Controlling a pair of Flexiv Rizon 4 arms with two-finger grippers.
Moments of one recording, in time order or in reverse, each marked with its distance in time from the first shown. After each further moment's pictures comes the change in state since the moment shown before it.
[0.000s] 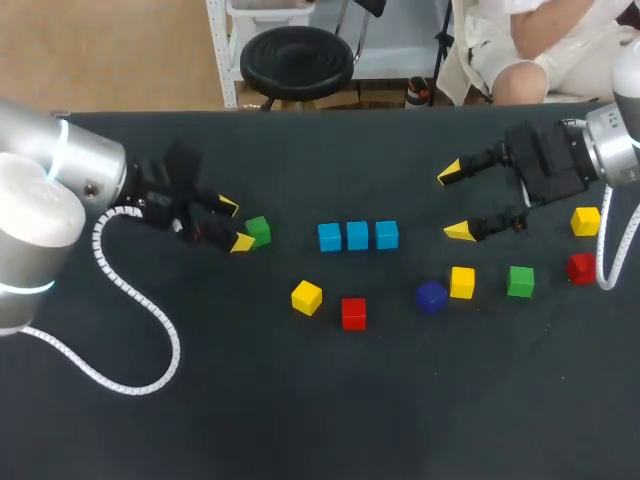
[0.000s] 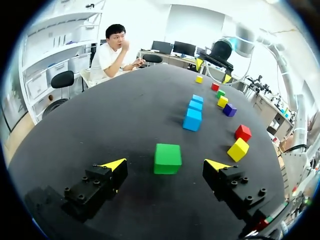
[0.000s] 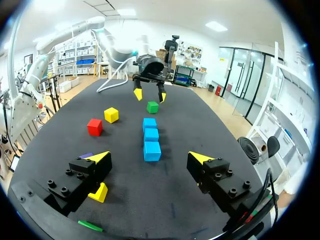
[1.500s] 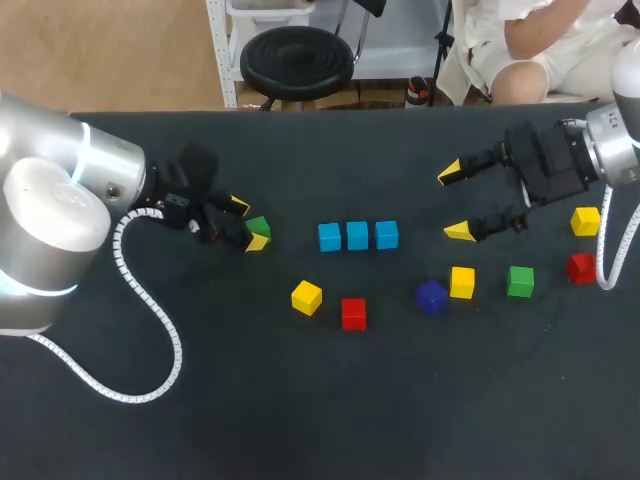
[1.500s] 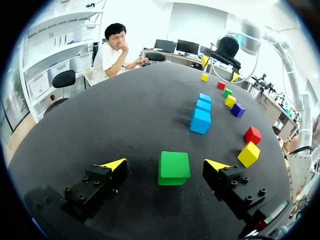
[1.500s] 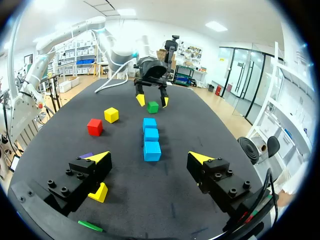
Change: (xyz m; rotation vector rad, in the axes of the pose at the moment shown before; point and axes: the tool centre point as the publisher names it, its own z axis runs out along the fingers) left arm -0.002 0.010 0.022 -0.034 0.015 -0.011; right arm 0.000 0.000 0.000 0.000 0.000 0.000
